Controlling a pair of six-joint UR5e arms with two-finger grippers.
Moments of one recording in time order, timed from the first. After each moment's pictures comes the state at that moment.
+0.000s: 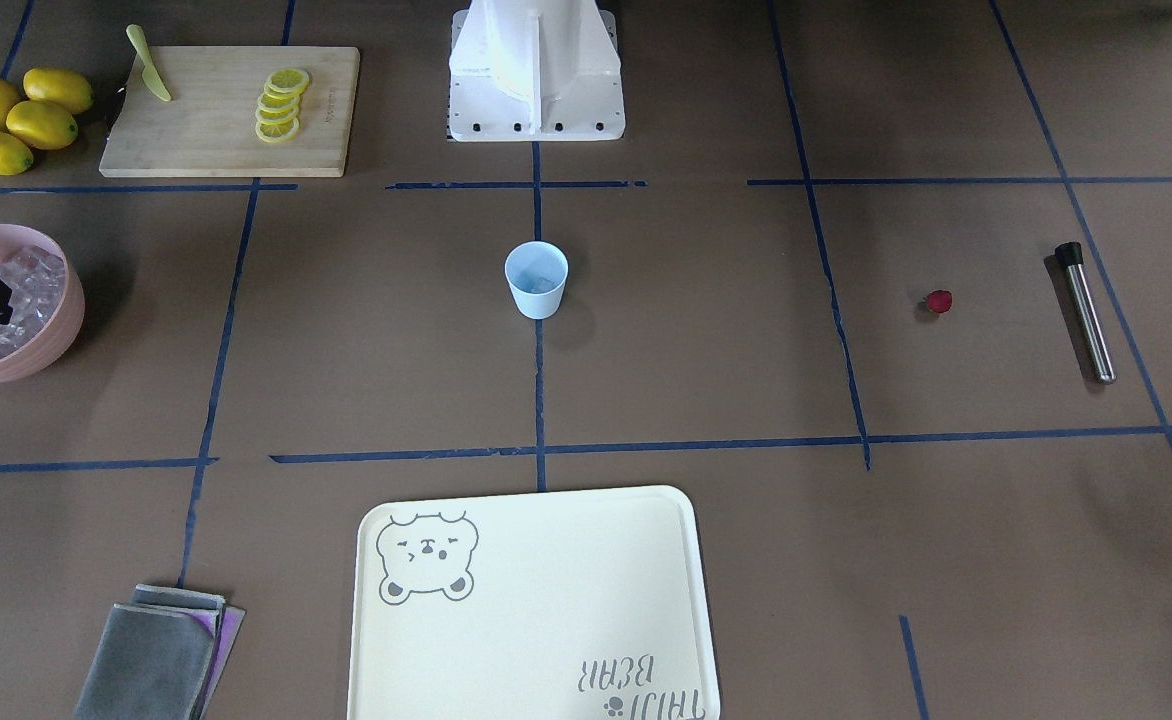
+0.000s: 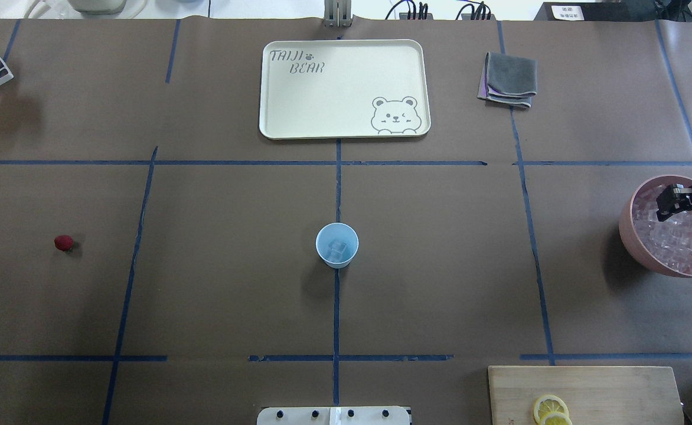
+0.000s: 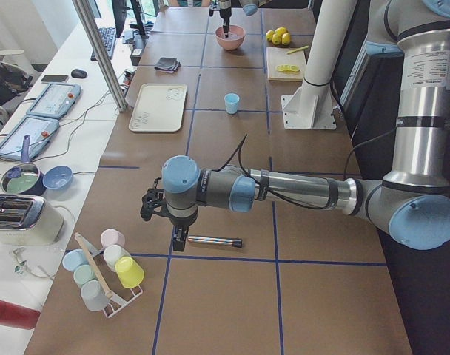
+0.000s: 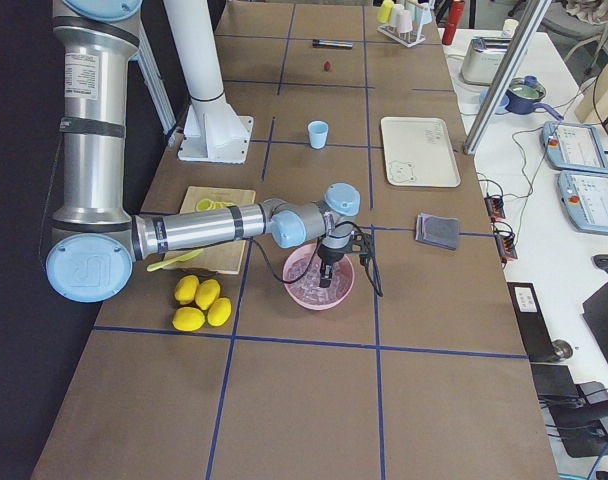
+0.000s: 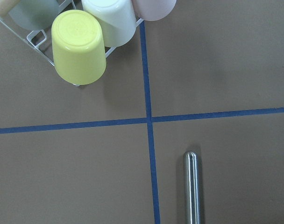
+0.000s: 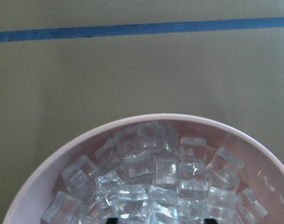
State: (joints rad) left arm -1.59 -1.57 -1.68 -1.62 -2.37 -0.01; right arm 1.09 -1.64 1.77 -1.41 2.22 0.63
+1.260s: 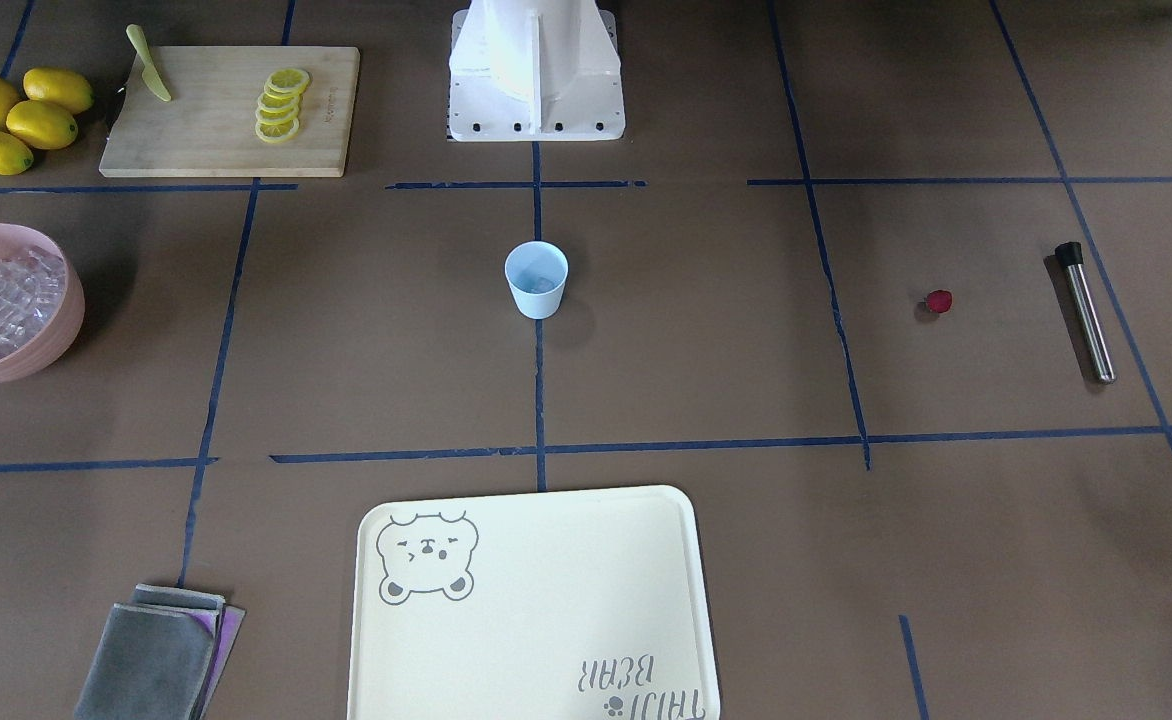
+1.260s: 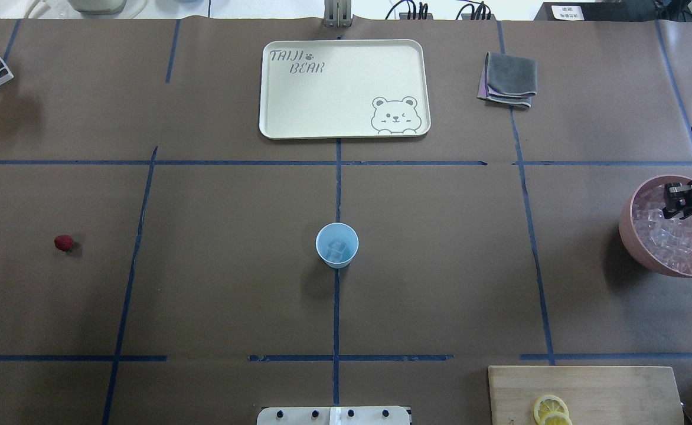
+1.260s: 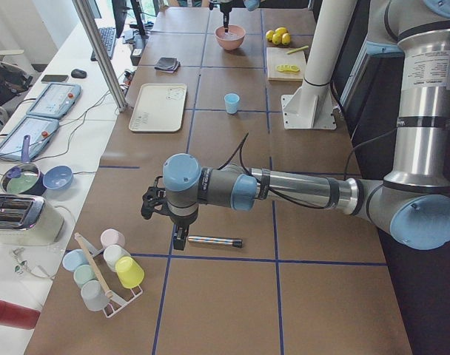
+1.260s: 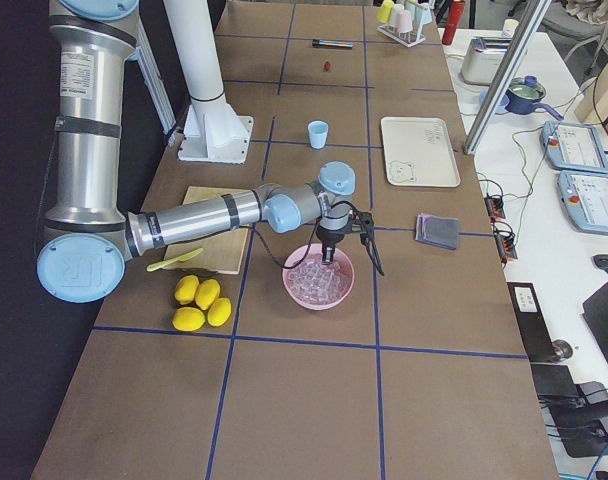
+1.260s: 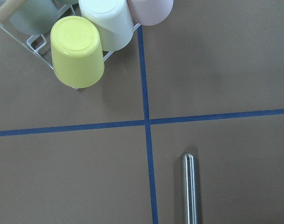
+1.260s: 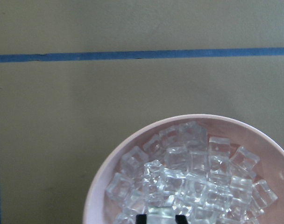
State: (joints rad) left arm -1.60 -1.56 -1.69 -1.61 -2.37 -0.01; right arm 1.13 -1.67 1.93 -1.42 2.23 0.63
